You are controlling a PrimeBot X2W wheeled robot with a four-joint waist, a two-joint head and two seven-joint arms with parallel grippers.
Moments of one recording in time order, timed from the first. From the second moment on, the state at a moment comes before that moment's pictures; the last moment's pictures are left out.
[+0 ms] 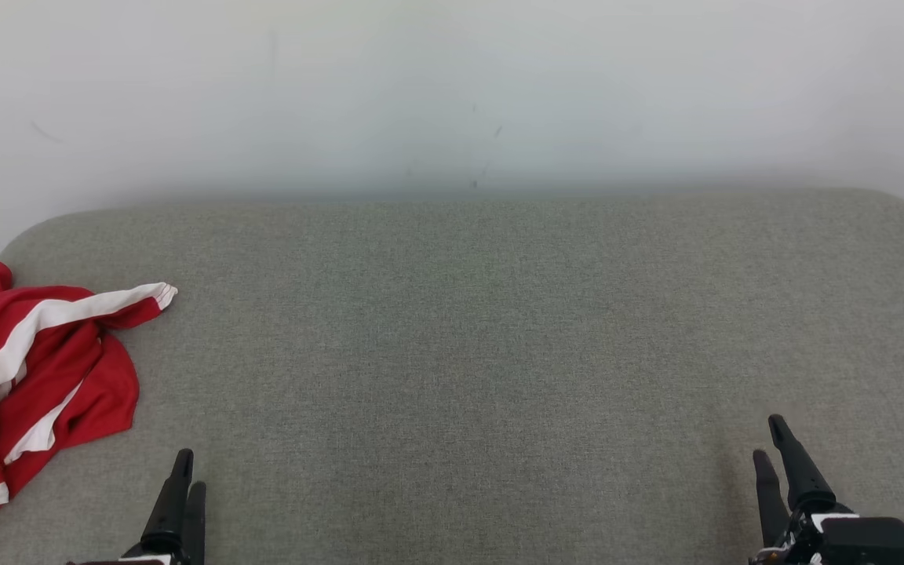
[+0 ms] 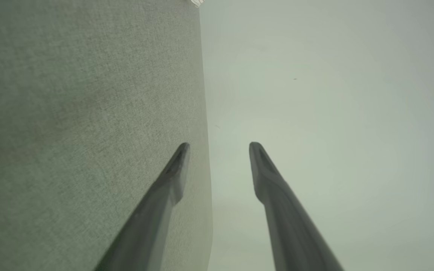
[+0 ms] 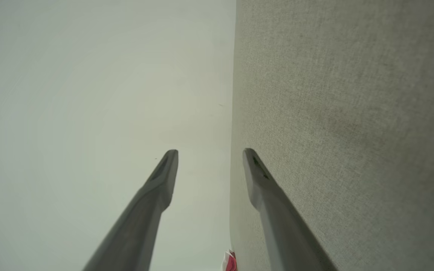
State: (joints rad) left arm -0.07 0.04 0.11 0.29 -1.61 -0.13 0.11; right arm -0.07 -0.04 -0.11 0.29 1.61 0.12 0.11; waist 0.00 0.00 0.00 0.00
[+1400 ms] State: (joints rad) left arm -0.07 0.06 -0.01 0.20 -0.86 -0.06 -0.06; right arm -0.06 -0.05 -0.02 0.23 0.94 0.12 -0.06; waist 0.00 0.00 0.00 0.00
